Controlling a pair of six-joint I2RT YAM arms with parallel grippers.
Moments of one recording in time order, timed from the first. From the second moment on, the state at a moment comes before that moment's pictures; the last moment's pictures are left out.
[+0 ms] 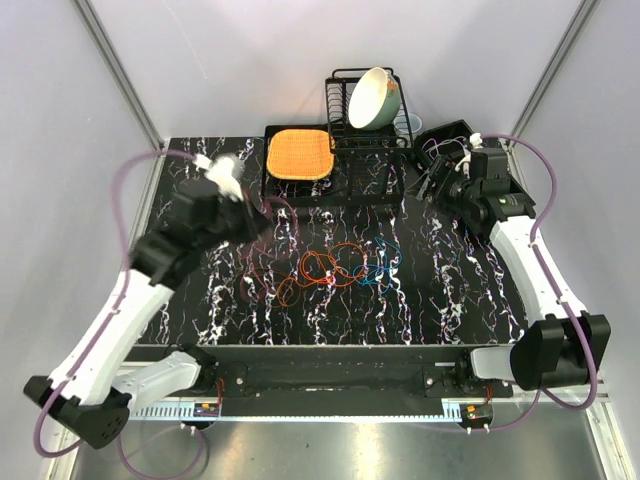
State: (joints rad) left arm -0.50 1.01 1.31 -0.73 0.04 -0.50; right arm 0.10 1.33 1.21 -0.52 -0.30 0.56
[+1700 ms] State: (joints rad) left arm -0.61 1.00 1.05 -0.42 0.90 -0.52; right arm 0.62 1.21 1.11 -0.23 -0.94 0.38
